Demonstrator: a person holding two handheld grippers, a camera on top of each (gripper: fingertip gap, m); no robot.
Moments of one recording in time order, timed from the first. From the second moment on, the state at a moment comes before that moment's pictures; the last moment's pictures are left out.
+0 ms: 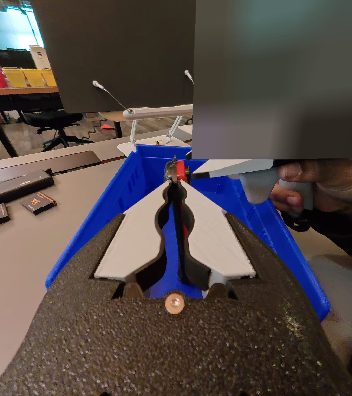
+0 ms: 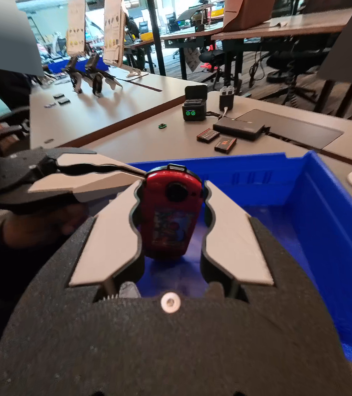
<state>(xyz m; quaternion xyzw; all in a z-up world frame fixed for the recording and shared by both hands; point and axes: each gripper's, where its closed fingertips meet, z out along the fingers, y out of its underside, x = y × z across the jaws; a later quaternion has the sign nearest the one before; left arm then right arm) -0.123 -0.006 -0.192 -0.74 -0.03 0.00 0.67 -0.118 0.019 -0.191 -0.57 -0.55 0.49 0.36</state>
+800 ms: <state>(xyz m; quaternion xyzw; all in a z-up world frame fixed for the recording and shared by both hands) -0.104 -0.017 -0.190 -0.72 -0.01 0.08 0.69 -0.118 0.008 -0.201 -0.60 -0.52 0.55 0.25</state>
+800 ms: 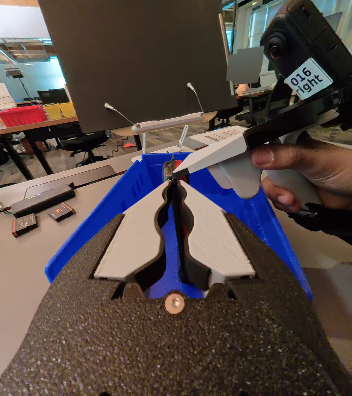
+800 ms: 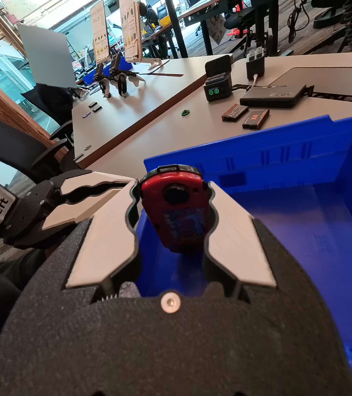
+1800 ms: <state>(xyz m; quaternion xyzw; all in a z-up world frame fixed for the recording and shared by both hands) -0.099 -0.019 -0.190 -0.71 0.00 0.04 0.71 -0.110 0.016 -0.192 -0.60 -0.48 0.58 0.27</state>
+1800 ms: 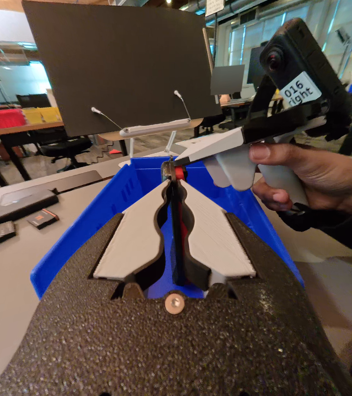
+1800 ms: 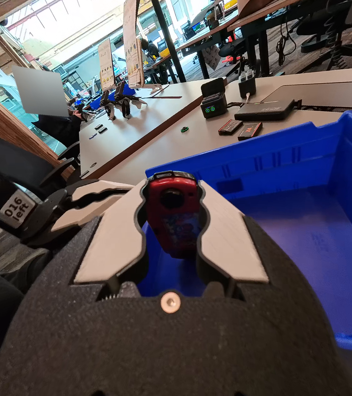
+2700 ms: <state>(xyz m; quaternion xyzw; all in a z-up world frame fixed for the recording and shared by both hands) -0.099 -0.022 -0.188 -0.70 -0.07 -0.15 0.70 -0.107 0.005 -0.203 -0.56 -0.56 0.52 0.32</state>
